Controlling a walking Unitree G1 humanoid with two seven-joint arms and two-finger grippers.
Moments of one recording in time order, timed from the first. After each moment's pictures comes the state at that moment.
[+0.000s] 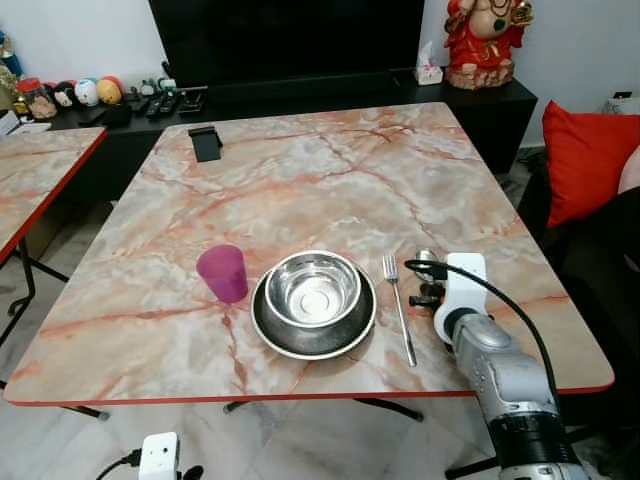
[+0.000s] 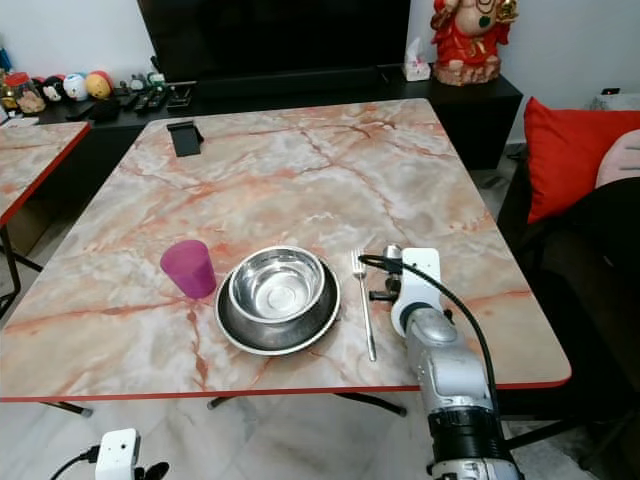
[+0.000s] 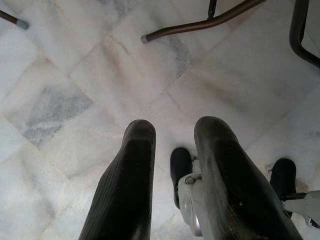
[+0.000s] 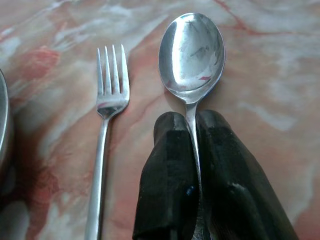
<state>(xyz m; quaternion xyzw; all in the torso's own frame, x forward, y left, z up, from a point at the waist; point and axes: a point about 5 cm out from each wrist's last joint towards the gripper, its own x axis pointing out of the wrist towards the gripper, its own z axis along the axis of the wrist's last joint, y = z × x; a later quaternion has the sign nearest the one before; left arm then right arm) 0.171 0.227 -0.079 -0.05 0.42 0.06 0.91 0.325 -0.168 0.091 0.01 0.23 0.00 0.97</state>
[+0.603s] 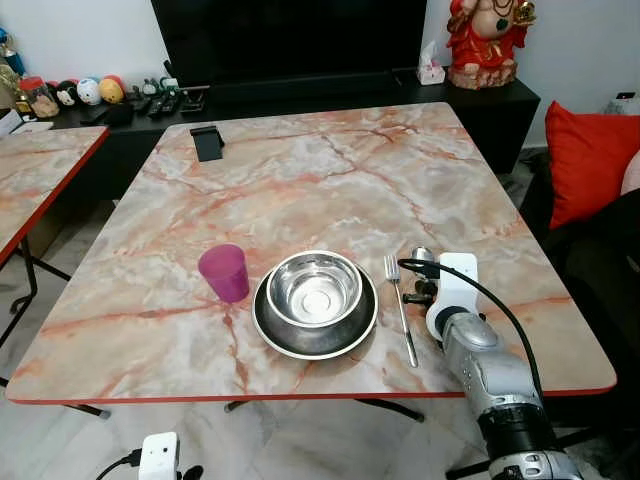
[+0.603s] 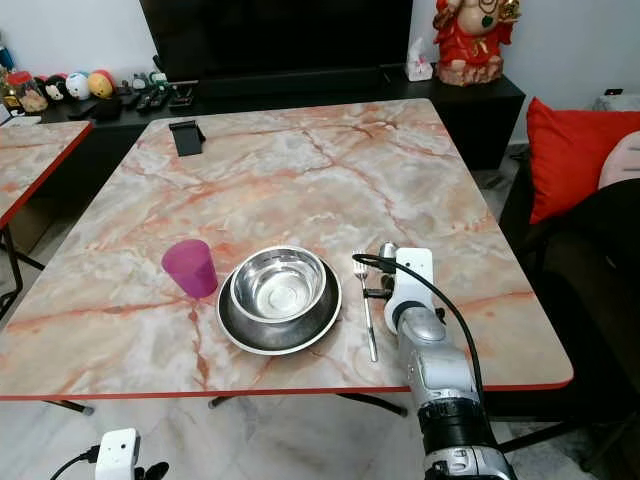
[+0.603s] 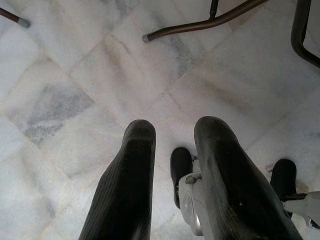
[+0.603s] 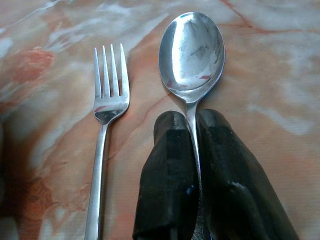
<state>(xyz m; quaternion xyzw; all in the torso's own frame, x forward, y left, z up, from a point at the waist) 0.171 0.227 -0.079 -0.05 0.42 0.06 0.91 0.330 -0.165 0.084 0.01 0.22 -0.01 0.98</state>
